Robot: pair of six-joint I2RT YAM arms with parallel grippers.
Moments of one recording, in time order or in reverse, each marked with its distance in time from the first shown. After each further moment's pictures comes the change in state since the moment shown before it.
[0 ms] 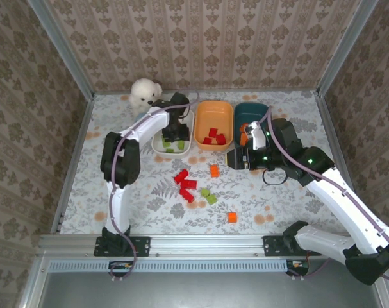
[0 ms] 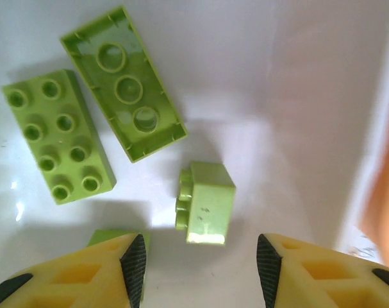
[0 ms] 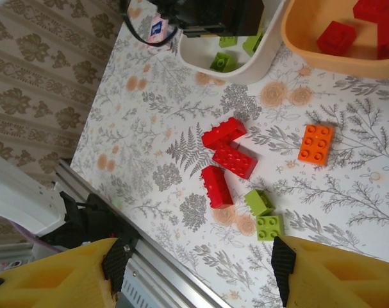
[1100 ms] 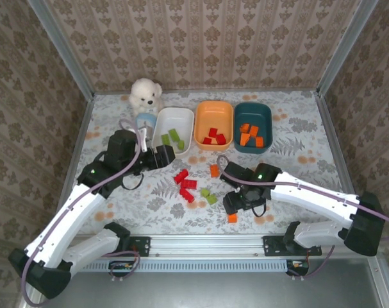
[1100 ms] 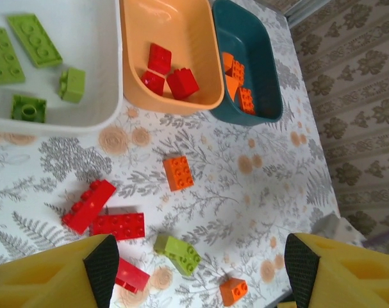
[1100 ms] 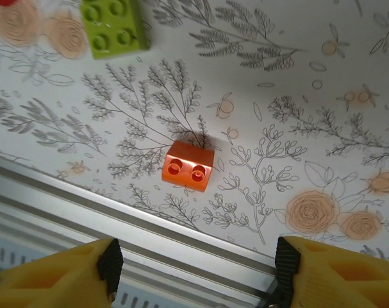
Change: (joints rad) left arm -0.064 -1.215 -0.846 0.341 0.263 -0.223; right arm 0.423 0.208 -0.220 -0.267 0.360 0.183
